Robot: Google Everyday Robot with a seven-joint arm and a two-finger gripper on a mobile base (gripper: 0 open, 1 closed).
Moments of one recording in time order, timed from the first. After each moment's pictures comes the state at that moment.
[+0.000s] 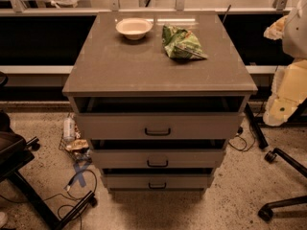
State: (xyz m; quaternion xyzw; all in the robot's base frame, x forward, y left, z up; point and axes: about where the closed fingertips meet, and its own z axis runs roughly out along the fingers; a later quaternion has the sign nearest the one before) arm 0.438 -0.214 0.984 -0.60 0.78 -0.04 0.17
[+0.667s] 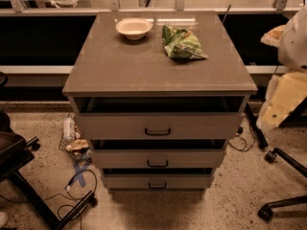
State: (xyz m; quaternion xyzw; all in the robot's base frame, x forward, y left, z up) arm 0.447 -0.214 0.967 -0.60 0.77 -0.05 0.20
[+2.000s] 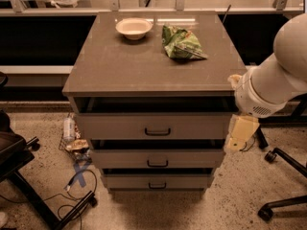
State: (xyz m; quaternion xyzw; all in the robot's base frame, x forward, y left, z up) arm 0.481 -0.198 0.837 -0.62 0.76 -0.04 0.20
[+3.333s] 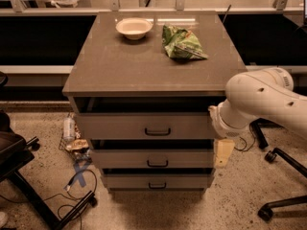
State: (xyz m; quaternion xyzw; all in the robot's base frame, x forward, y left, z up) arm 0.517 -0.200 0.690 -0.68 0.72 -0.04 0.13
